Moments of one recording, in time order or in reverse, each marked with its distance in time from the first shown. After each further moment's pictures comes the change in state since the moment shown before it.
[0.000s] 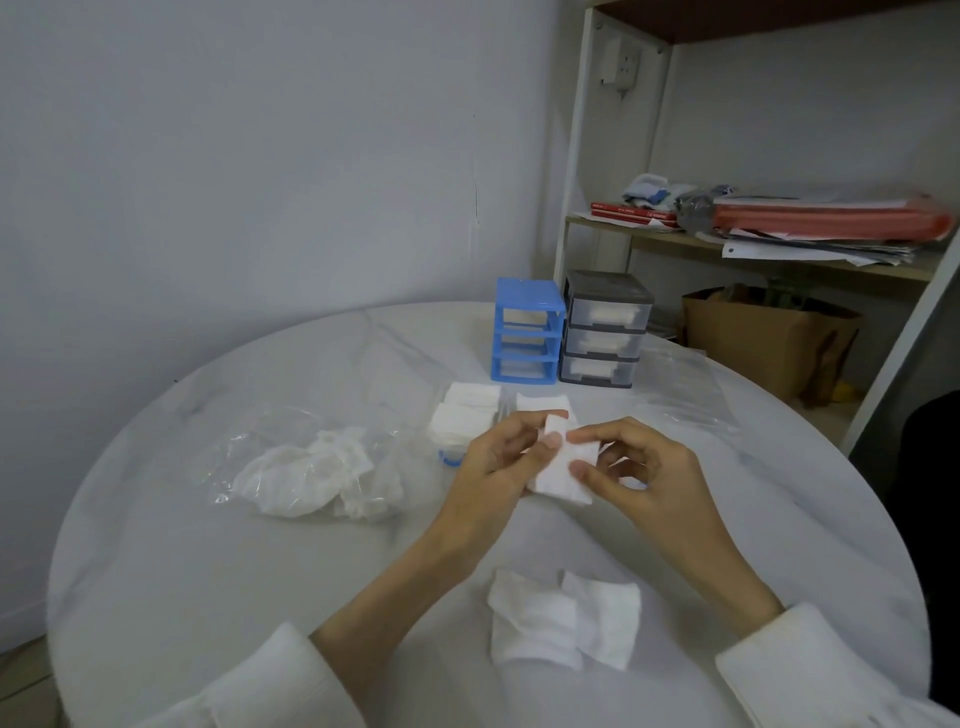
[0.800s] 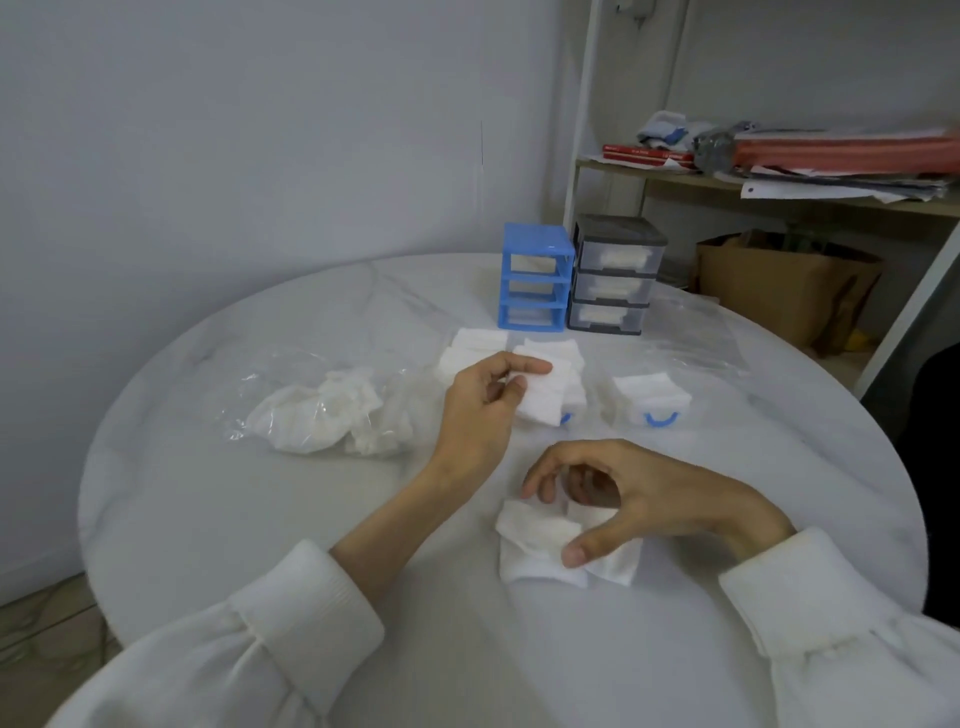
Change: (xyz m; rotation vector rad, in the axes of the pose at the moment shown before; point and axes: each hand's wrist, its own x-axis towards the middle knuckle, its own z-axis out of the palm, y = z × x) left_hand 0.007 -0.013 -0.014 0.277 0.216 0.096; right_hand -0.009 -0.005 0.000 -0.079 -0.906 0.157
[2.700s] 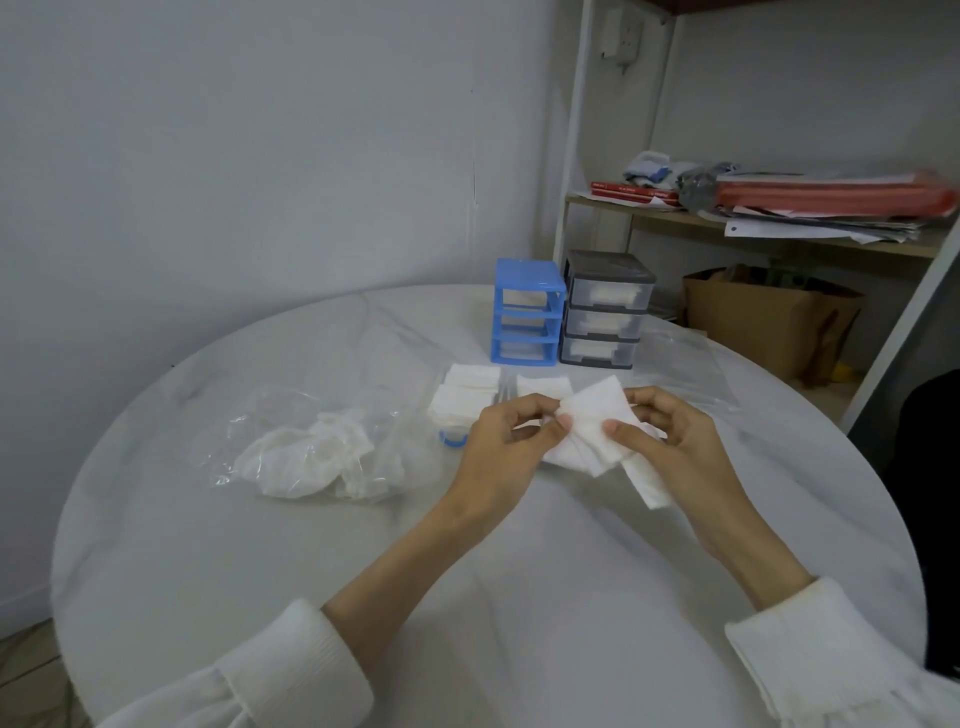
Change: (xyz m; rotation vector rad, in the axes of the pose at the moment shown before) left_hand 0.002 0.019 0.018 -0.197 -0.172 -0.129; right_hand 0.005 0.011 -0.019 0.404 0.955 -0.006
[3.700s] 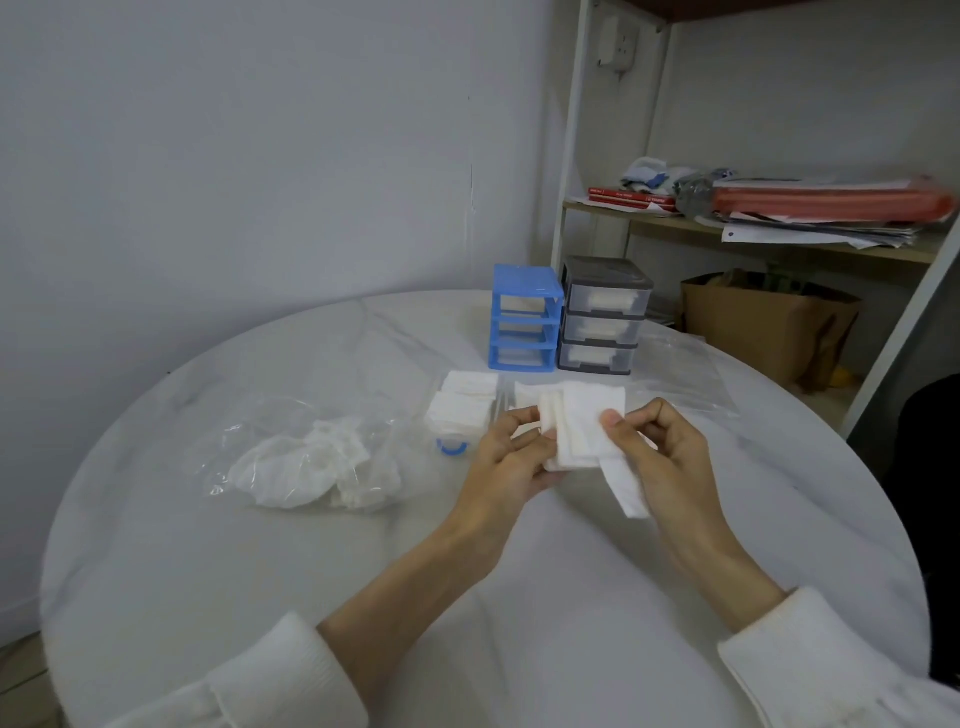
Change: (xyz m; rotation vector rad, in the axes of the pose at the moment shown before) left_hand -0.006 -0.010 0.005 -0.289 0.018 -0.156; right_hand -0.006 0.003 0.019 0.156 0.185 0.042
